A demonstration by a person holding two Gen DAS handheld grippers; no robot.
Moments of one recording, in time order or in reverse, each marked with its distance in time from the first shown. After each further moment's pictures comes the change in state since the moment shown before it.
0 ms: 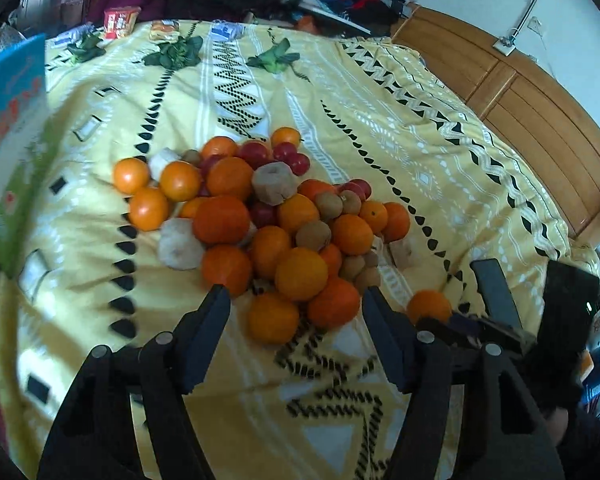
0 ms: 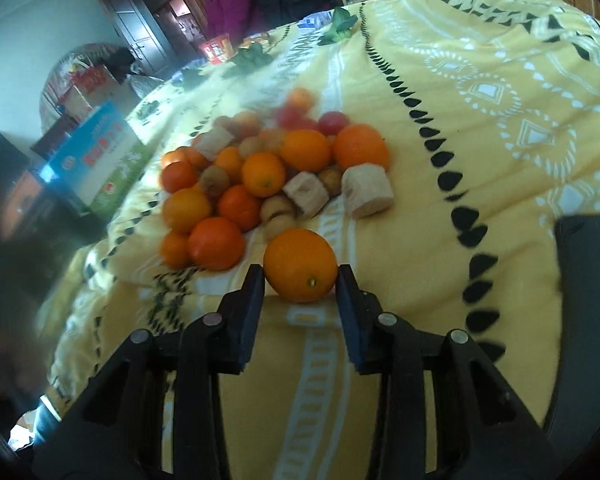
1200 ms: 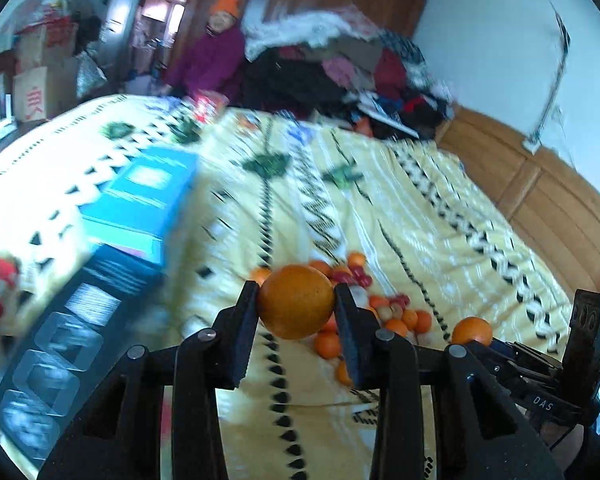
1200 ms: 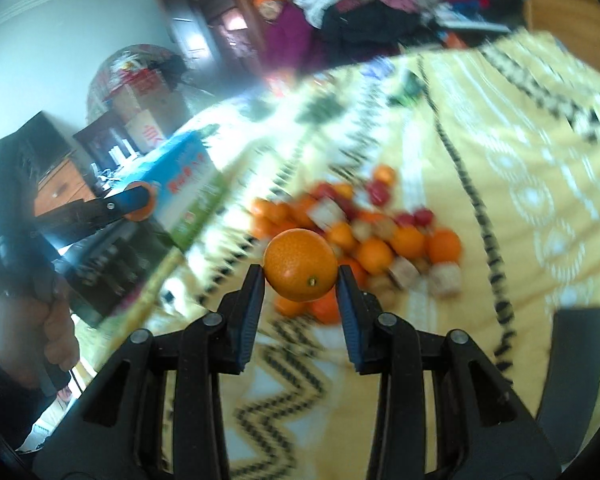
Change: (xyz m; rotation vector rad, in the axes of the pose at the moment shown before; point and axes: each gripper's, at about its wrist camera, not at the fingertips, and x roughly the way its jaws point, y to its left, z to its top) left arm -0.188 0.059 0.014 -0.122 -0.362 0.178; right arm -0.060 0.117 0.052 -0.194 -0.130 0.091
